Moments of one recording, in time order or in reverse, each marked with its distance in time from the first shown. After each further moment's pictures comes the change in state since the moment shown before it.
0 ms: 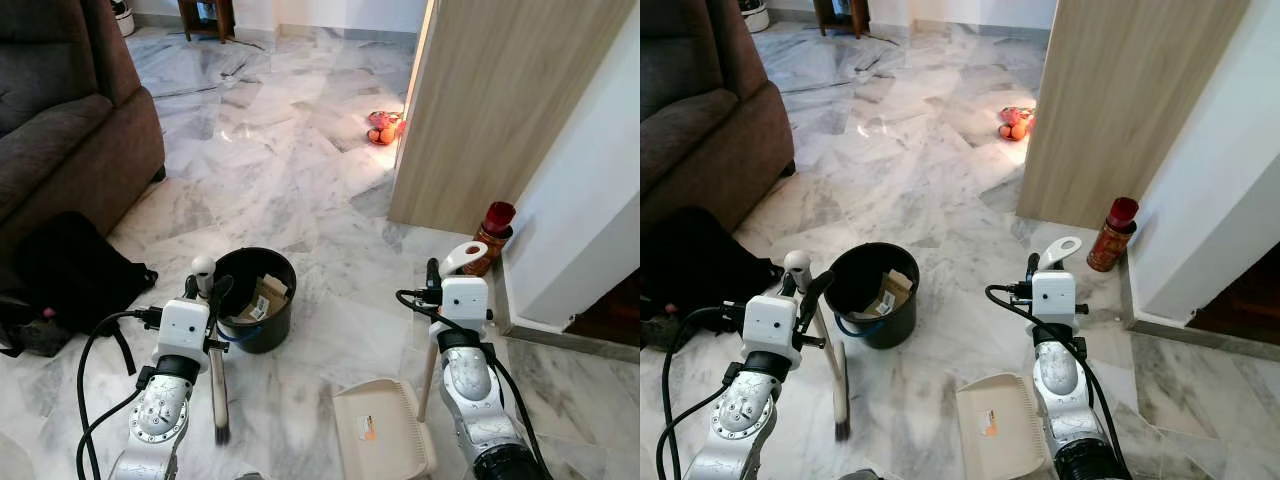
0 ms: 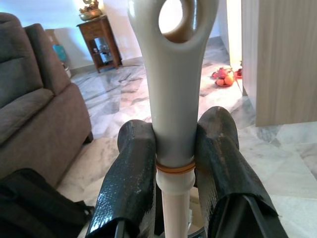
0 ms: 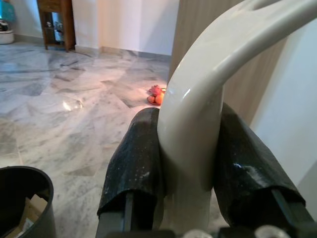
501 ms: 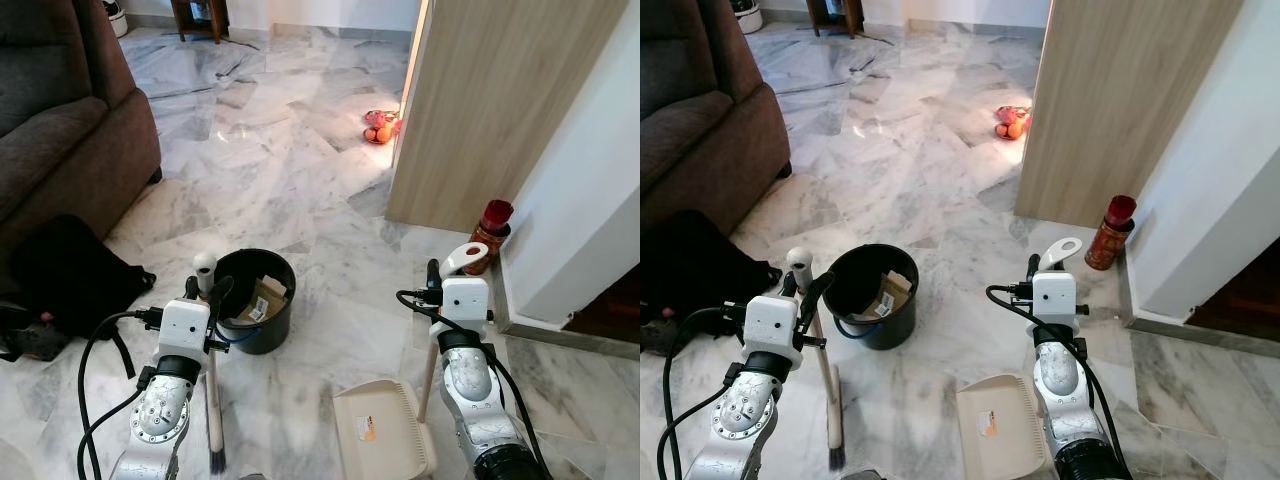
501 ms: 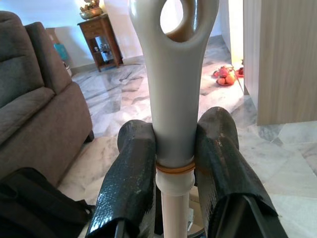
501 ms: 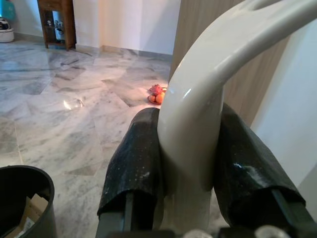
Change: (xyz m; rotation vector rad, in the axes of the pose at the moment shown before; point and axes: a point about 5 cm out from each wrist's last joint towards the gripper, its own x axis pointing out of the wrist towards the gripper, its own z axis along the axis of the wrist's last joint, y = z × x) left arm 0.000 0.000 -0.001 0.002 0.003 0.005; right arm 0.000 0.000 0.000 -0.003 0.001 0.002
